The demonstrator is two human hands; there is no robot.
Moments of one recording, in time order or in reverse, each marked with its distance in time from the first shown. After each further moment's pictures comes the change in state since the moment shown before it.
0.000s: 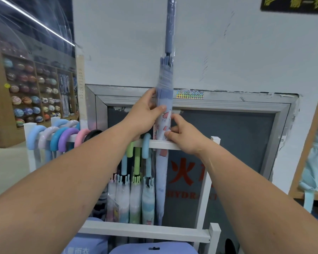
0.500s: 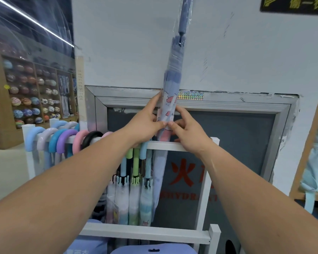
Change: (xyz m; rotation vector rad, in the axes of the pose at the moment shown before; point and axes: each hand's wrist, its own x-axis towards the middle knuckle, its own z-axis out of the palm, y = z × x) left_hand -0.013 -0.008 -0.001 0.176 -0.136 0.019; right_hand -0.006 -0.005 0.000 0.213 0.180 -0.047
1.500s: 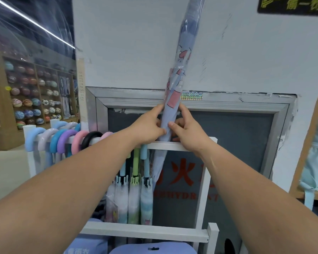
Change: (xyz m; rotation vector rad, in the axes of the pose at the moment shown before) left_hand 0.005 0.001 0.005 0.154 -0.077 -0.075; right_hand 0.004 -0.004 -0.001 0.024 -0.003 0.033
